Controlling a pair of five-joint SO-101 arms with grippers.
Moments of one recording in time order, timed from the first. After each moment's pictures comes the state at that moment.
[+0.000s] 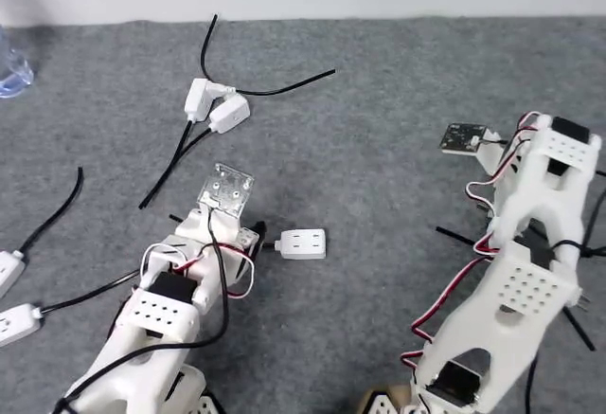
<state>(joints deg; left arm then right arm) 12.2 -42.1 77.7 24.5 -3.5 24.7 37.5 -22.2 85.3 88.7</state>
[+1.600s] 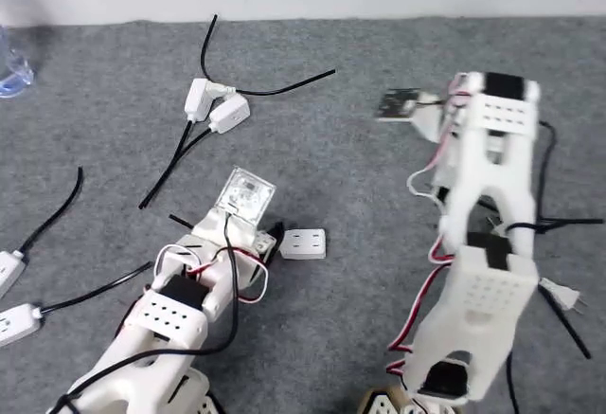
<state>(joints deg) 18.3 -42.4 77.7 21.2 -3.5 6.4 29.0 -29.4 100.2 74.9</state>
